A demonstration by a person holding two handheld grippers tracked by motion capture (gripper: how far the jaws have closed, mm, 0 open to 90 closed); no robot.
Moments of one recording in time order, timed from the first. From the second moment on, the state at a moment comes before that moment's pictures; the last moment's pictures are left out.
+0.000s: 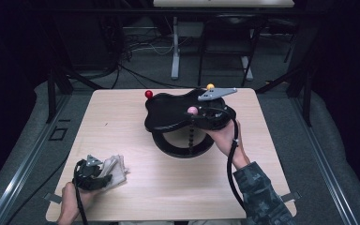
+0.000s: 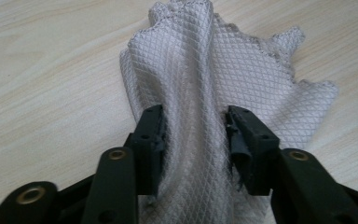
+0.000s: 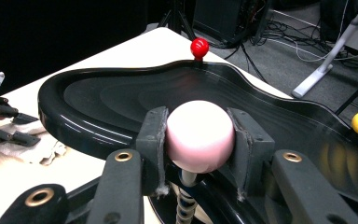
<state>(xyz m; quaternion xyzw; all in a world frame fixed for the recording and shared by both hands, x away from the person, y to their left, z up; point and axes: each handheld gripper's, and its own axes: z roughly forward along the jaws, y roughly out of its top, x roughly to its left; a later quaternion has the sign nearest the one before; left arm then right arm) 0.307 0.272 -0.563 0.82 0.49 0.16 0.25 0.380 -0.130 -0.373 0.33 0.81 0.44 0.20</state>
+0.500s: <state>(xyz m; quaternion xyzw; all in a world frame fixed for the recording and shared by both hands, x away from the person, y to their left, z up) 0.309 0.249 -0.550 0.82 0.45 0.20 0.29 0.379 -0.128 -0.372 0.33 0.81 0.44 0.20</state>
